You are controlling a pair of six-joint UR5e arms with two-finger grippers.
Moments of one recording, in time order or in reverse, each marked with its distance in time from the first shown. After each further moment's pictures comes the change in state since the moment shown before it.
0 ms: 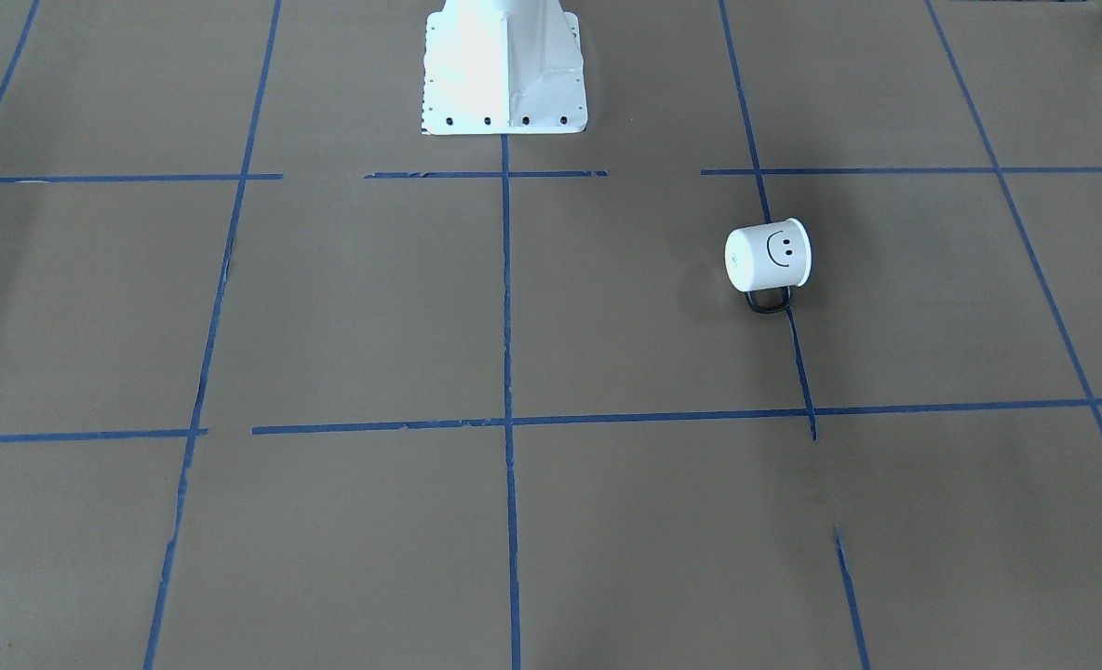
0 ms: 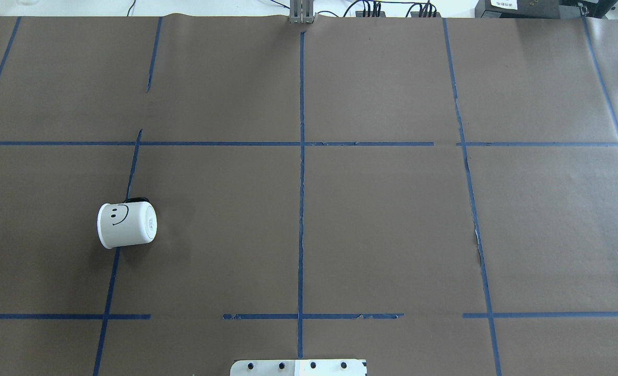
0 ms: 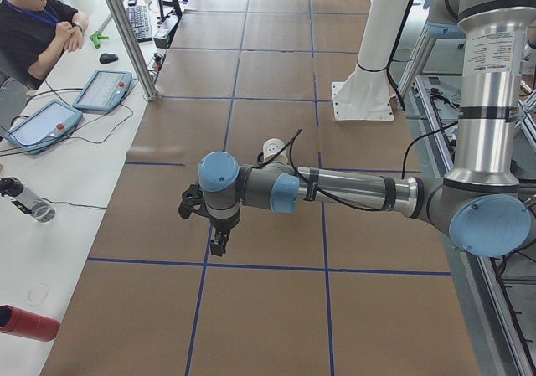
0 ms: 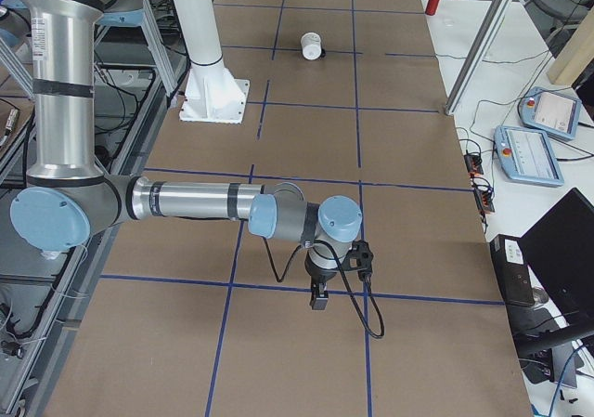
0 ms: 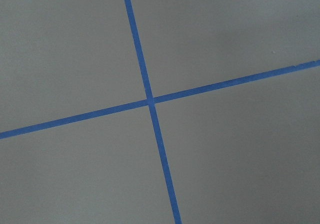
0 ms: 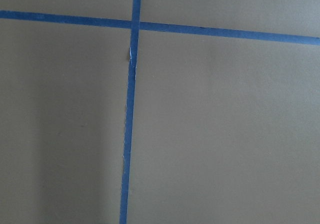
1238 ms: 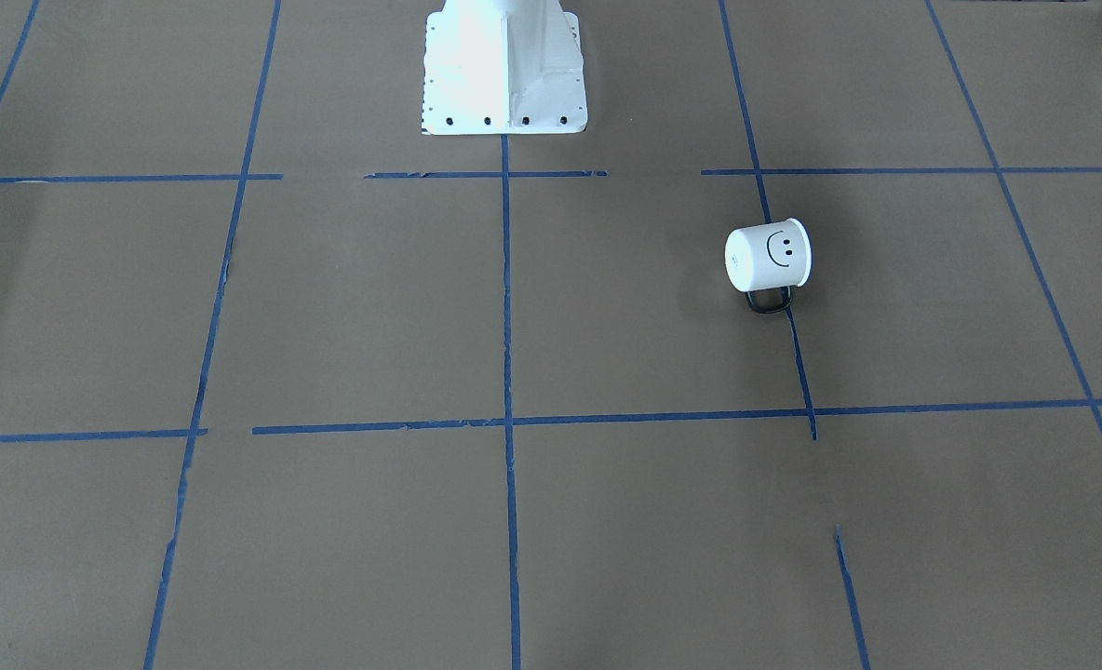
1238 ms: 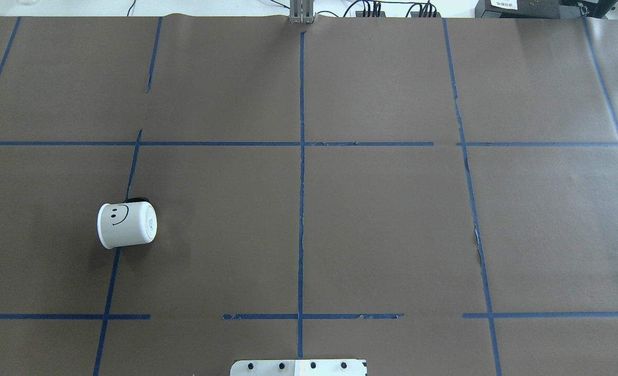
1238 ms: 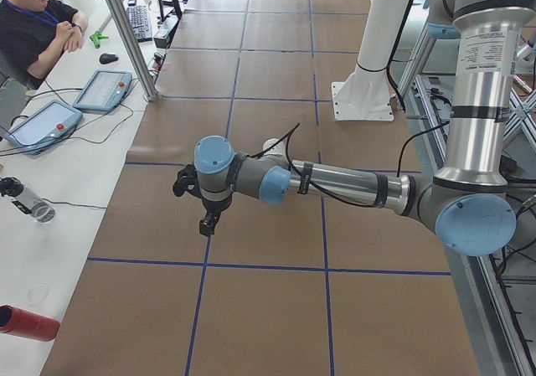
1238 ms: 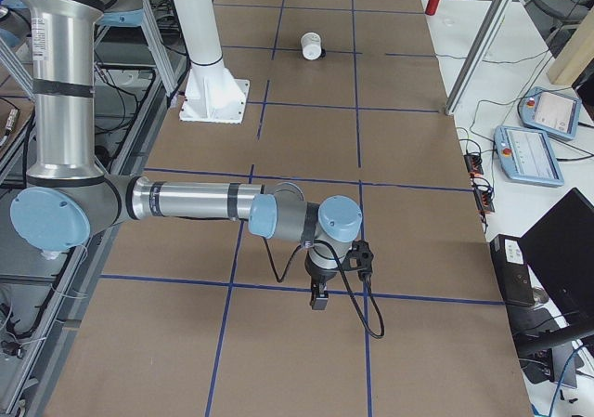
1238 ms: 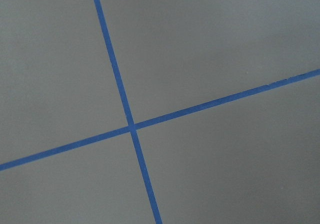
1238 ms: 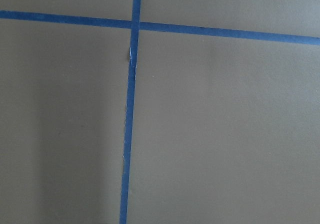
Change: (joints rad) left arm 0.080 -0.039 -0.006 -0.139 -0.019 -0.090; right arm 0.000 0.000 0.000 0.000 0.000 0.000
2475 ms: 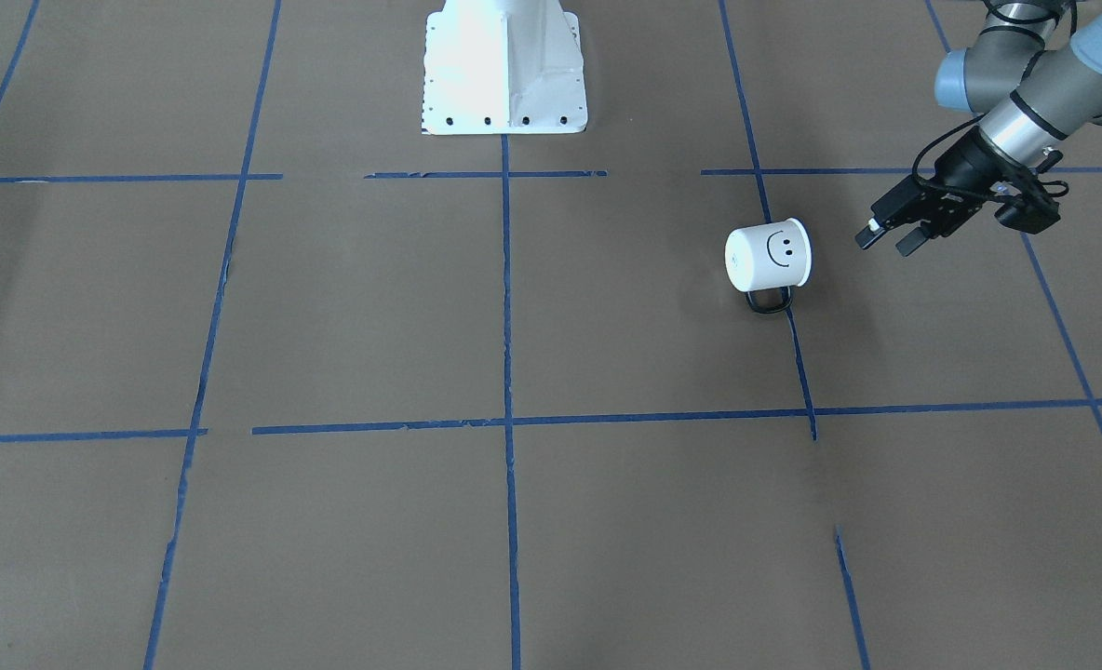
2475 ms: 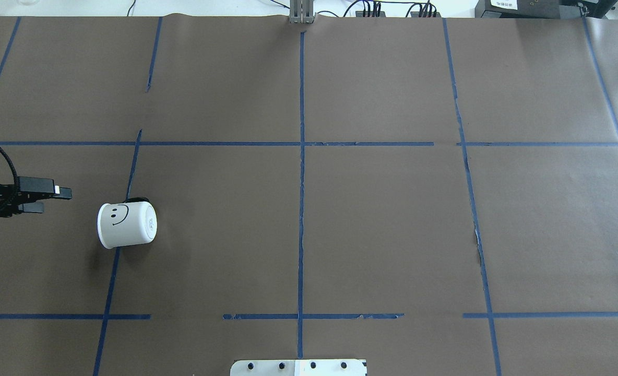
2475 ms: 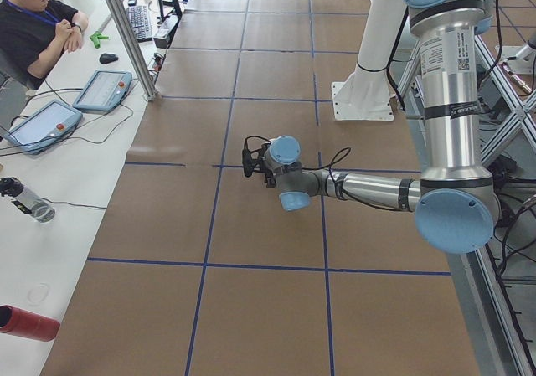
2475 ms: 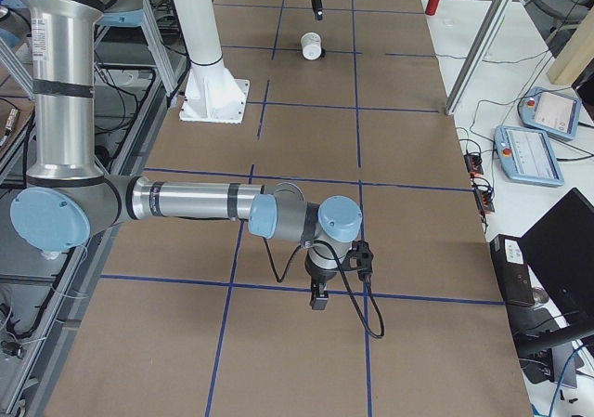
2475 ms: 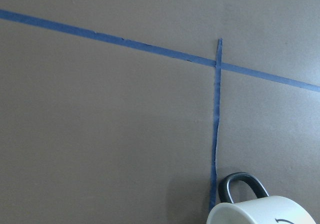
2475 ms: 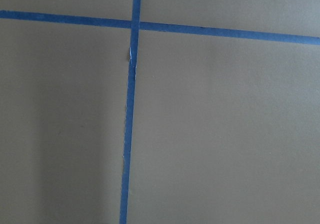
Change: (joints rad) left arm 0.607 0.171 -0.014 -1.077 0.255 -1.529; right arm 0.000 0.000 0.000 0.000 0.000 0.000
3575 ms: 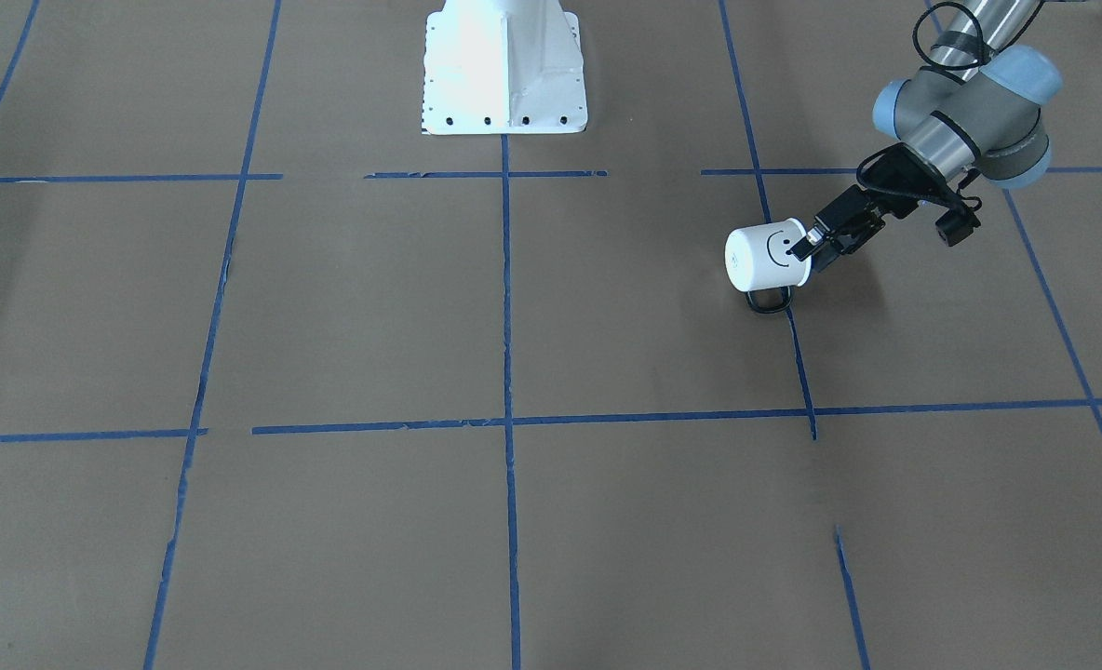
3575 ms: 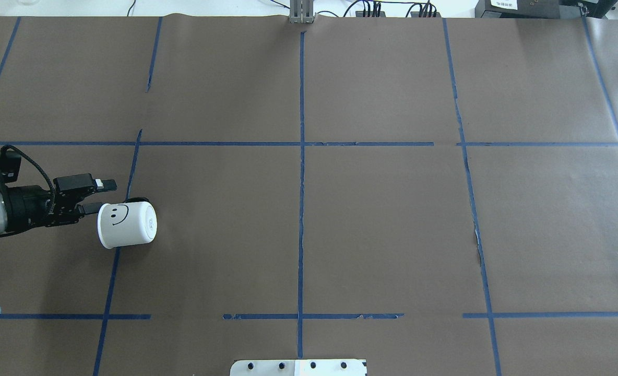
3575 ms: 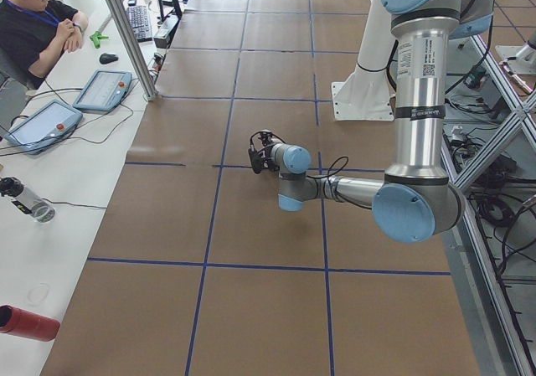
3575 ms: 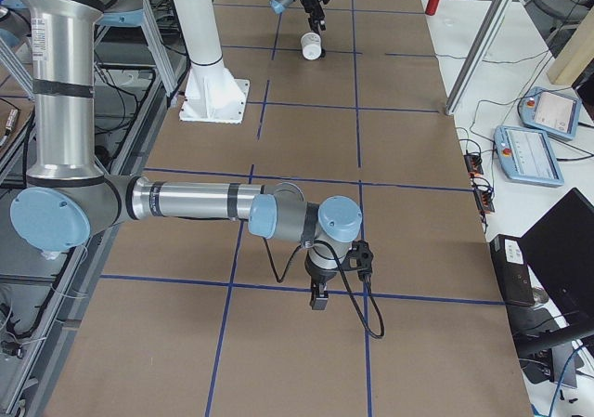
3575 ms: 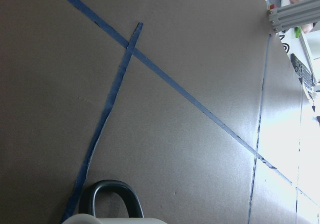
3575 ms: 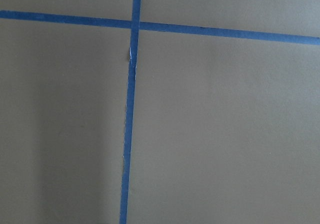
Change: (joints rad) left arm 0.174 -0.114 0.183 -0.418 0.292 -0.316; right arm 0.000 0.000 0.000 0.000 0.000 0.000
